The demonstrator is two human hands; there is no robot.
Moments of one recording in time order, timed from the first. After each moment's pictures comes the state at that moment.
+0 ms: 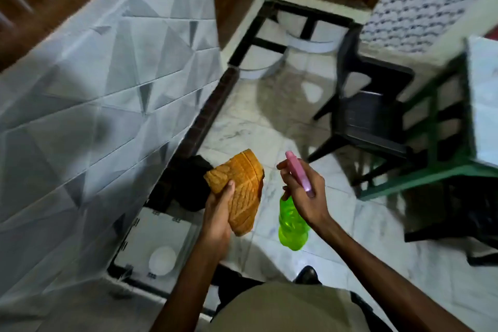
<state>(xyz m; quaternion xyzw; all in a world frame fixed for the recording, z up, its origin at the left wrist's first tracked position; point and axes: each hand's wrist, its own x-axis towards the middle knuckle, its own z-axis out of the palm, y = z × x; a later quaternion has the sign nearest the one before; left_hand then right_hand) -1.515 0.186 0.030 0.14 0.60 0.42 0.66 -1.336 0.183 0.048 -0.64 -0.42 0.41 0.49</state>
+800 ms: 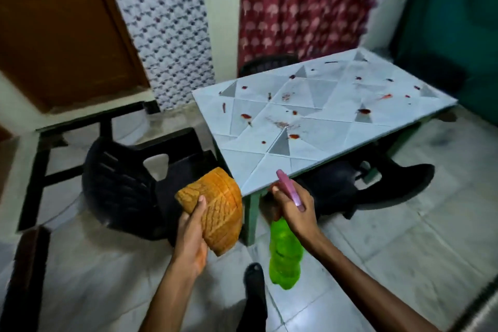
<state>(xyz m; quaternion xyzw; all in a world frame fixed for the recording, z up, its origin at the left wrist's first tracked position) -0.918 0.203 0.088 0.39 0.45 0.23 0.77 -0.777 0.051 0.087 -0.74 -0.12 0.18 0.64</state>
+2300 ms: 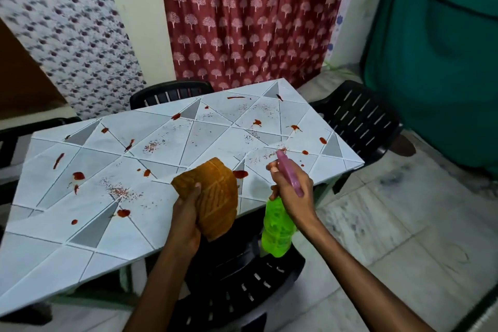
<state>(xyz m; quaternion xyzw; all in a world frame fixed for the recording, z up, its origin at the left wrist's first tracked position) -0.277 -0.076 0.099 0.40 0.42 0.22 0.78 -0.134 -0.233 0.122 -0.71 -0.17 0.14 0.67</state>
